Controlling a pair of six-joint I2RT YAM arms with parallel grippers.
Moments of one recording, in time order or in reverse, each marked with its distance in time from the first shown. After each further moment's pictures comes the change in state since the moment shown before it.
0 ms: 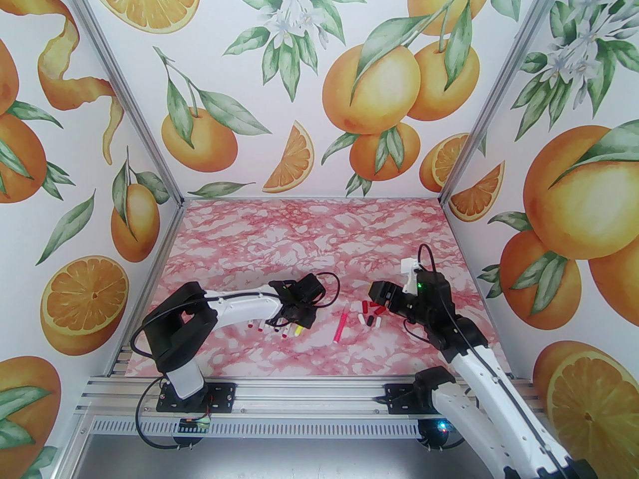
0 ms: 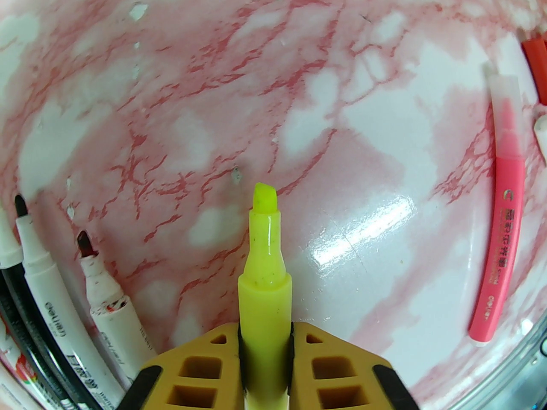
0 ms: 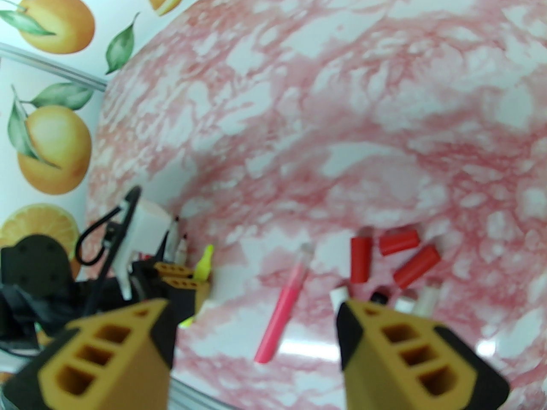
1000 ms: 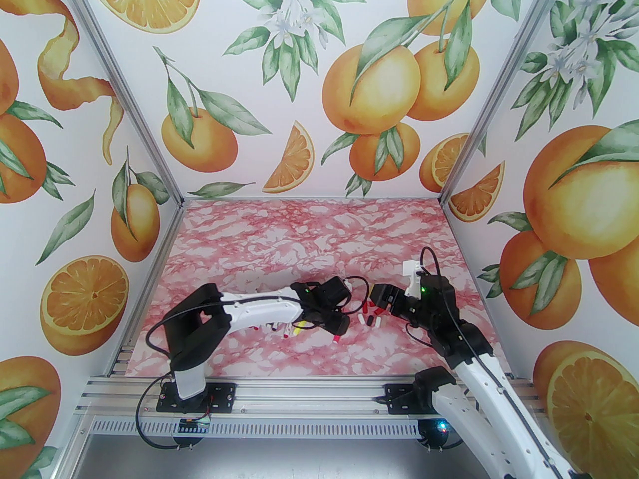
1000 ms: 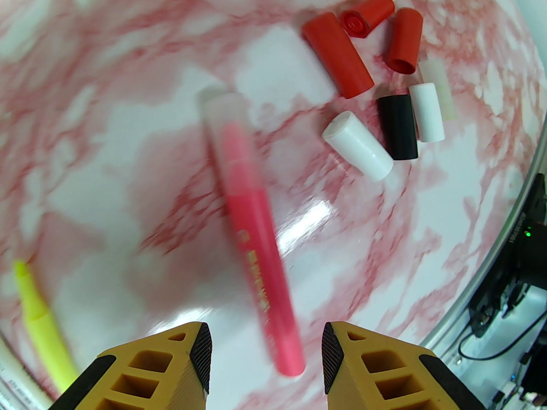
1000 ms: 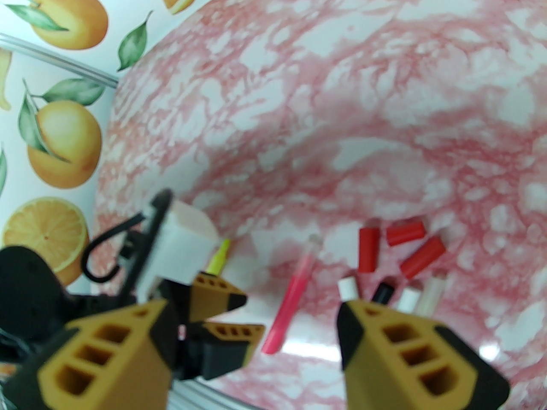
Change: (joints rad) left arm -0.149 0.130 0.221 0.020 0.146 -0.061; right arm 0.000 -0.060 -0.002 -0.040 -0.008 0.000
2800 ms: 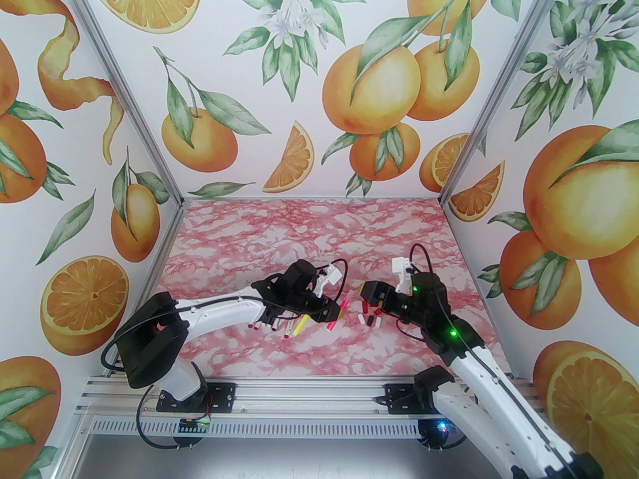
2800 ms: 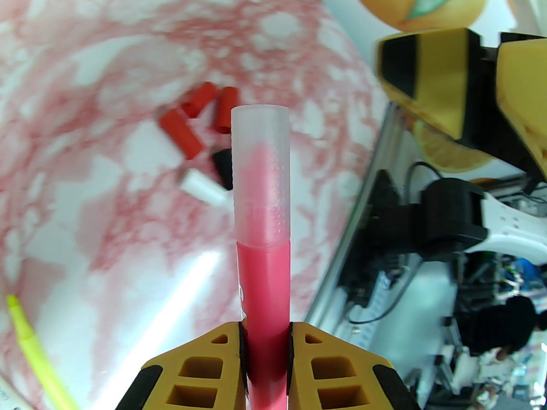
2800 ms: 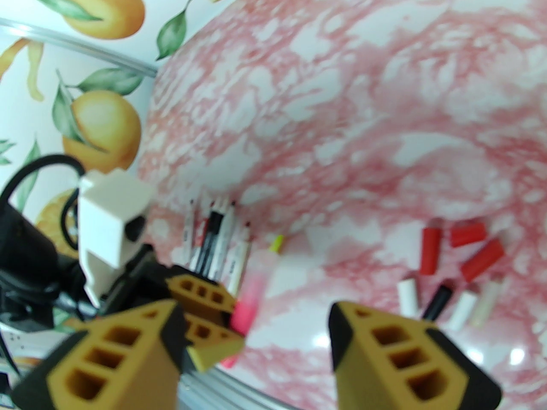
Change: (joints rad) left arm 0.182 -0.294 -0.315 0.452 0.480 0.014; right arm 0.134 0.084 -0.017 0.190 -0.055 0.136
